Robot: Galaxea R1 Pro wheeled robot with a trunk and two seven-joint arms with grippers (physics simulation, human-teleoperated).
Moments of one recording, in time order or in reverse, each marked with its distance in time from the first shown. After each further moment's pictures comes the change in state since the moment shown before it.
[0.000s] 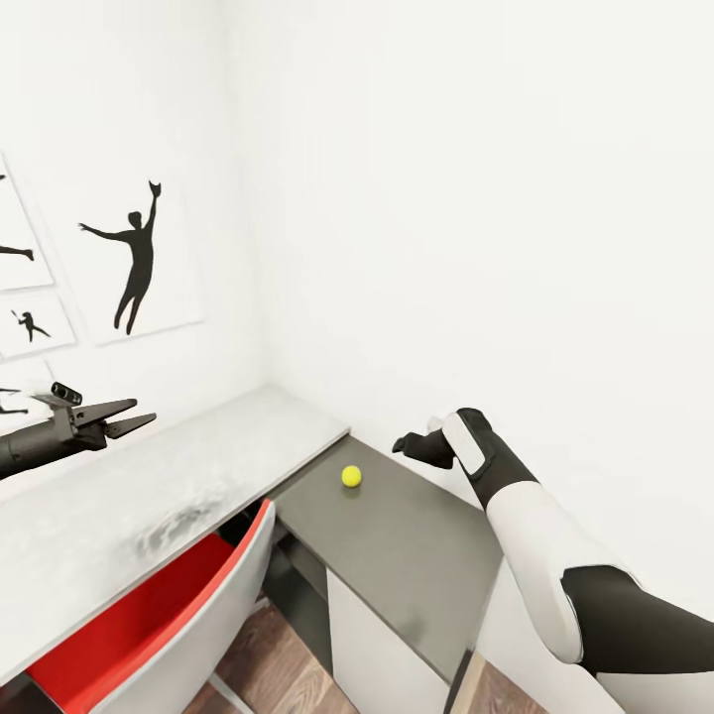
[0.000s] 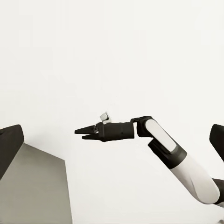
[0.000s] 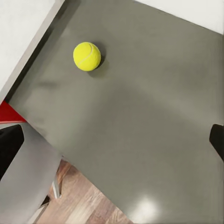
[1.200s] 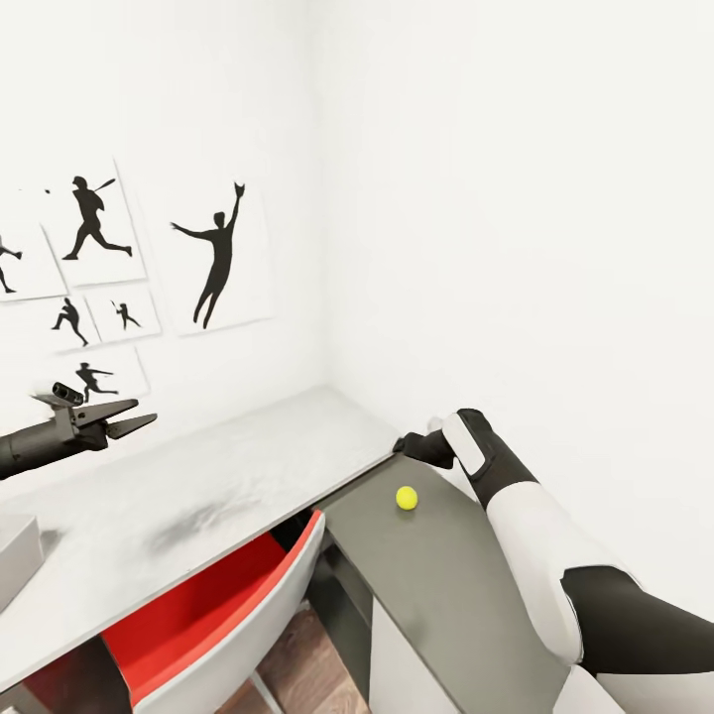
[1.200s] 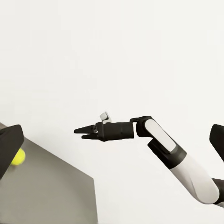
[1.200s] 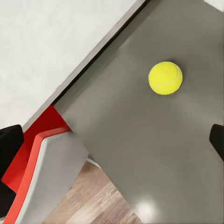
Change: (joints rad) left arm 0.000 -0.002 -0.001 0.000 0.000 0.000 0.000; right arm 0.001 -0.001 0.001 0.000 0.003 -0.008 0.002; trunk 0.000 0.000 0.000
